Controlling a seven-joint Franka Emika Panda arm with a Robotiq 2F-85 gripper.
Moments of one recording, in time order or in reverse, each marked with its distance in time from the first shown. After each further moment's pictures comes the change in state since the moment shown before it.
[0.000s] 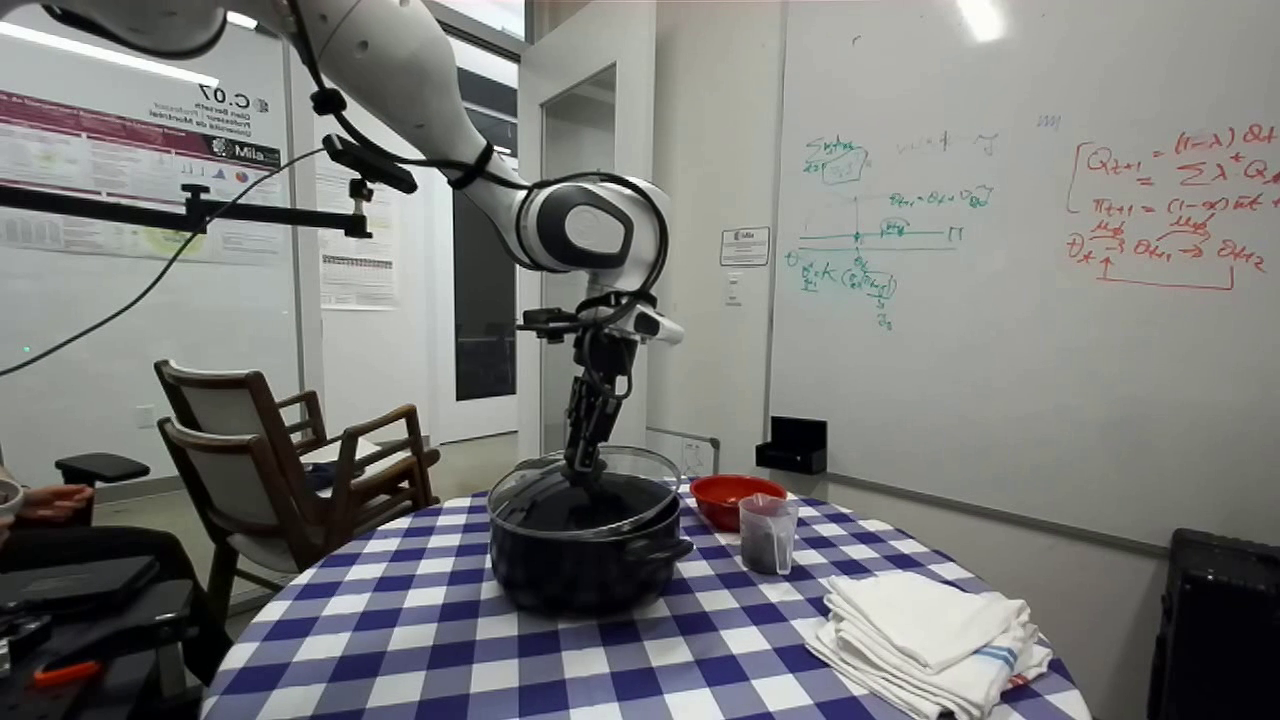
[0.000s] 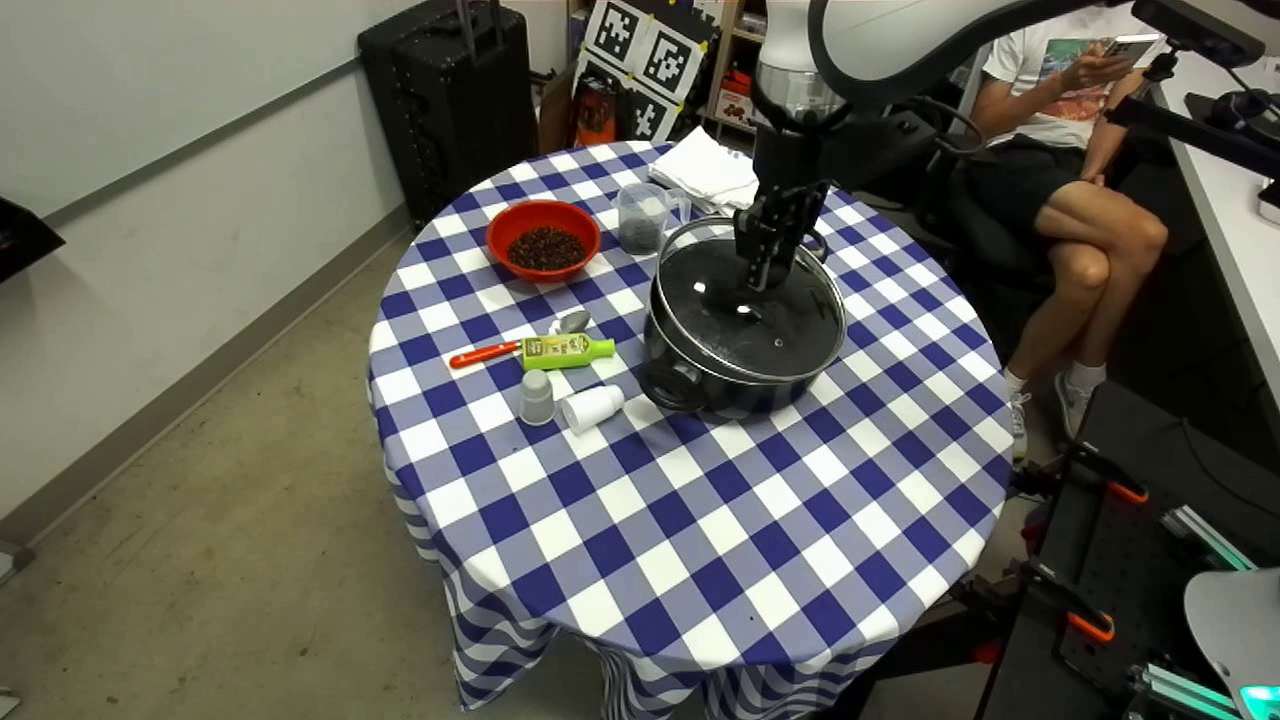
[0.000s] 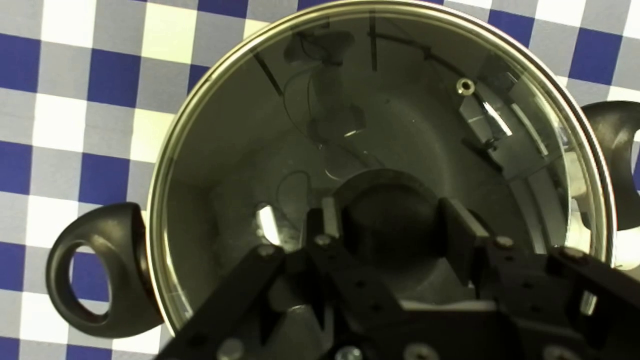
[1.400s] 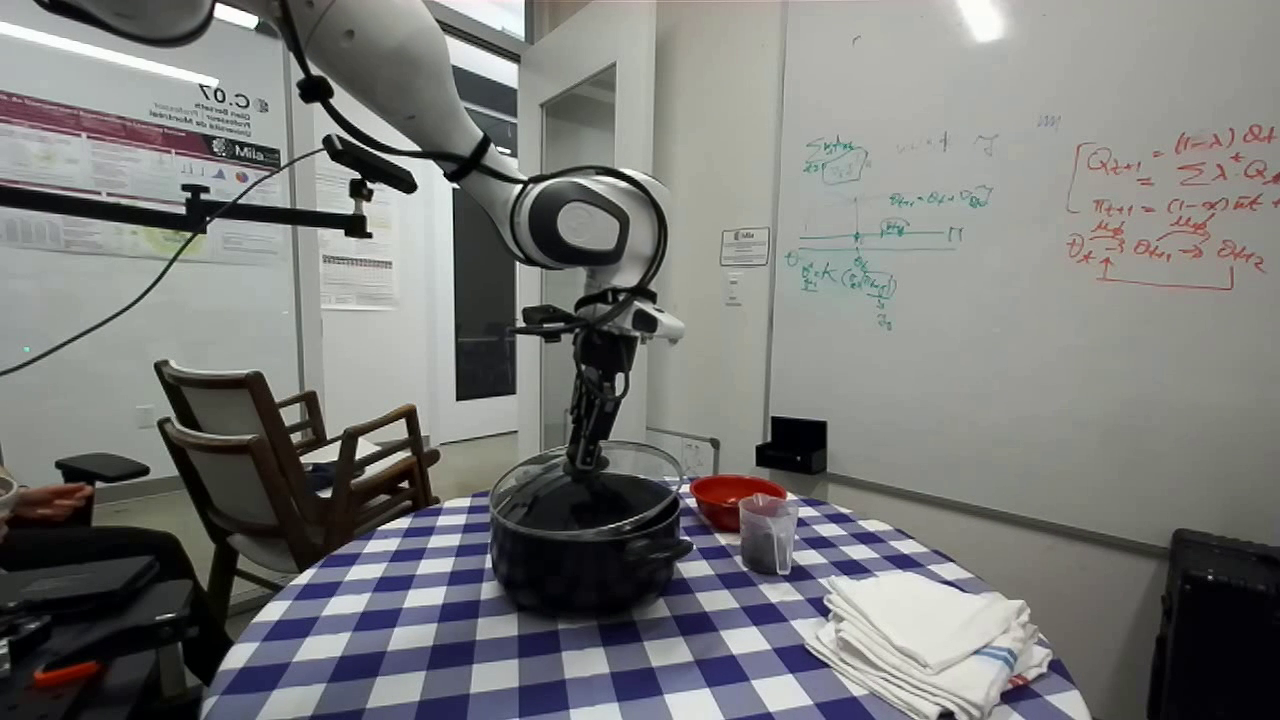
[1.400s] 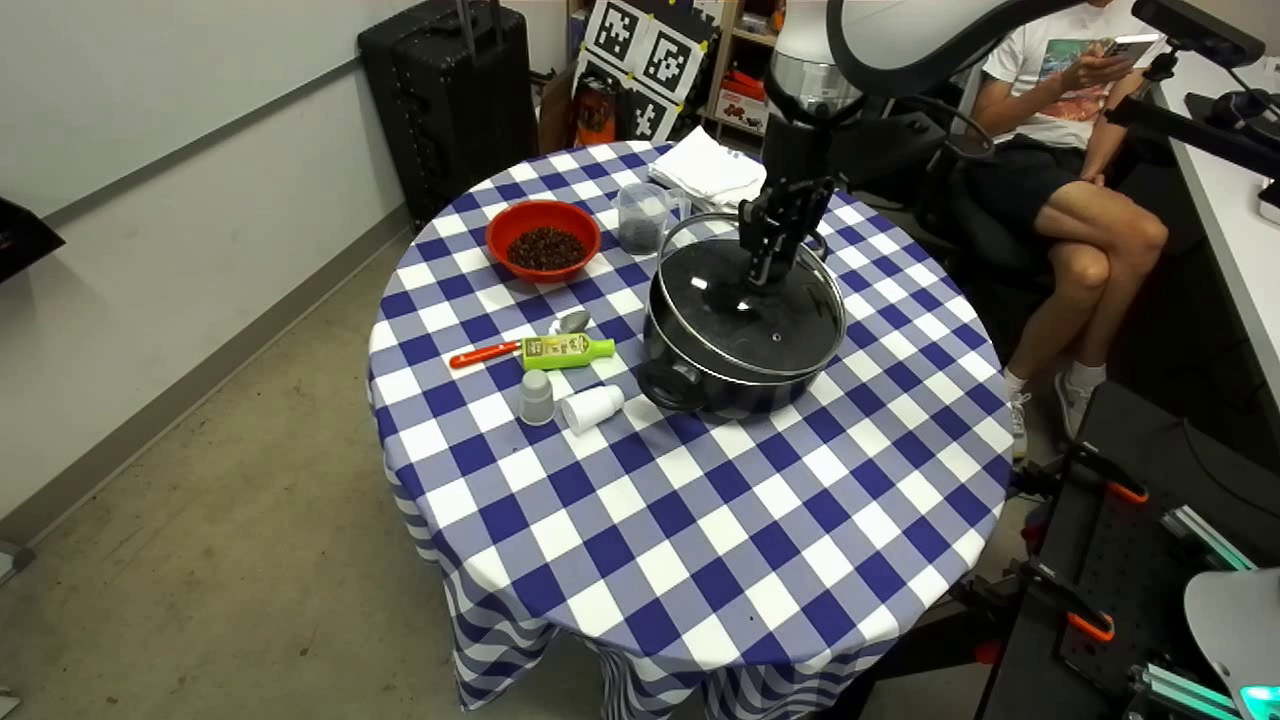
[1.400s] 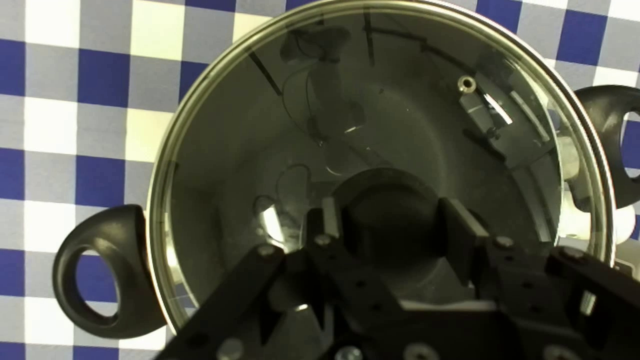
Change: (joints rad) arm -0.016 -0.035 0.000 -0.050 0.037 0.056 0.000
